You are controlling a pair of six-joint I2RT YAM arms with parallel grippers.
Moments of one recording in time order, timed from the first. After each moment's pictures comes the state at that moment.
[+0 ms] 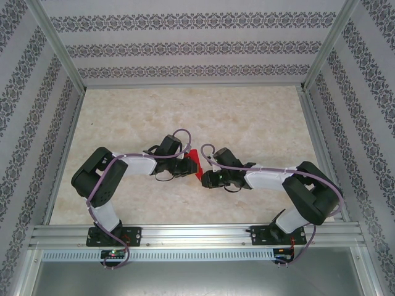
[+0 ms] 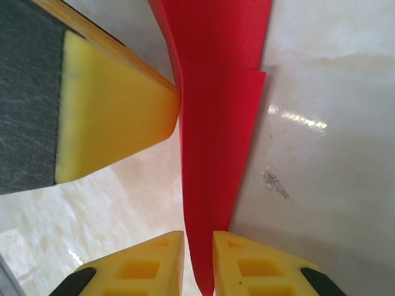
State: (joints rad) left arm -0.62 1.76 0.81 0.04 0.60 -0.82; right arm 0.74 1.53 0.61 -0.04 -0.35 0.54
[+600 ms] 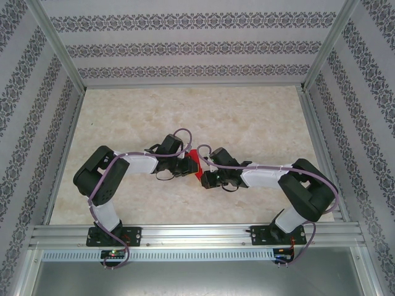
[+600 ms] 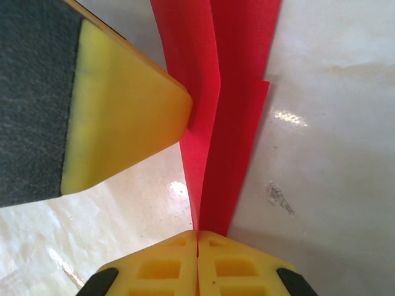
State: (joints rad) left arm -0.62 1.78 0.84 0.01 0.59 -0.82; right arm 0.76 1.57 0.65 -0.07 -0.31 0.52
